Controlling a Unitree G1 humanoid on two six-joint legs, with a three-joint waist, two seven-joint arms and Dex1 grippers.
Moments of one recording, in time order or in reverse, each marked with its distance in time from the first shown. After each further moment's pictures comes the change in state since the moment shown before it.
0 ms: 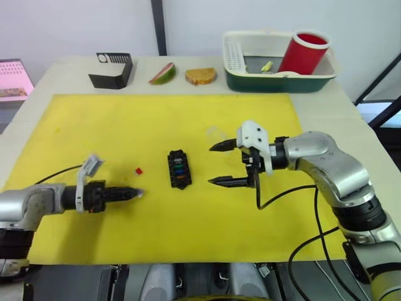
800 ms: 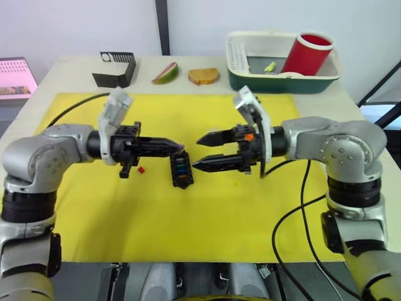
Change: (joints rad) left arm -0.400 -0.113 -0.063 -0.210 -0.097 -0.077 0.097; right arm -0.238 0.196 -0.233 0.038 0.497 0.660 -0.289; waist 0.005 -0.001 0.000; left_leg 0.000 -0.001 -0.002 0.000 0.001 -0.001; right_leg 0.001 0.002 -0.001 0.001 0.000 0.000
